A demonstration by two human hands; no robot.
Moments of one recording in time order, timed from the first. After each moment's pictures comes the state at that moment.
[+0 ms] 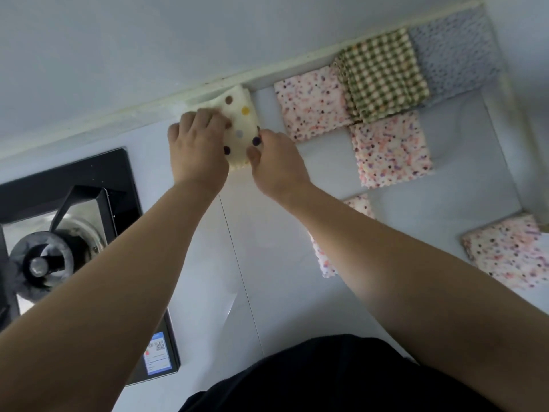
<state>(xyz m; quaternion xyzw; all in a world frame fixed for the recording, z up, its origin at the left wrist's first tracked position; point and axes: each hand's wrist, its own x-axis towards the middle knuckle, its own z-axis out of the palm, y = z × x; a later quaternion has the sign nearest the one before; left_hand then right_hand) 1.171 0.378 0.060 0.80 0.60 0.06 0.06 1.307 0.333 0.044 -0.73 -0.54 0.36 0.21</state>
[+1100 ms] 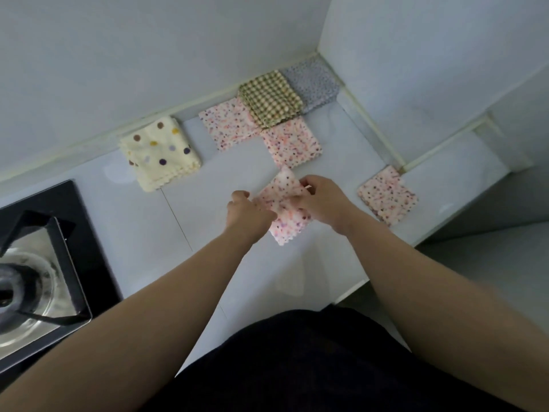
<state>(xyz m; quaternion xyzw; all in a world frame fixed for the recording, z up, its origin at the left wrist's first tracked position) 1.264 0.201 0.081 0.57 0.61 0.03 0.55 1.424 0.134 0.111 -0.79 -0.32 0.44 0.28</state>
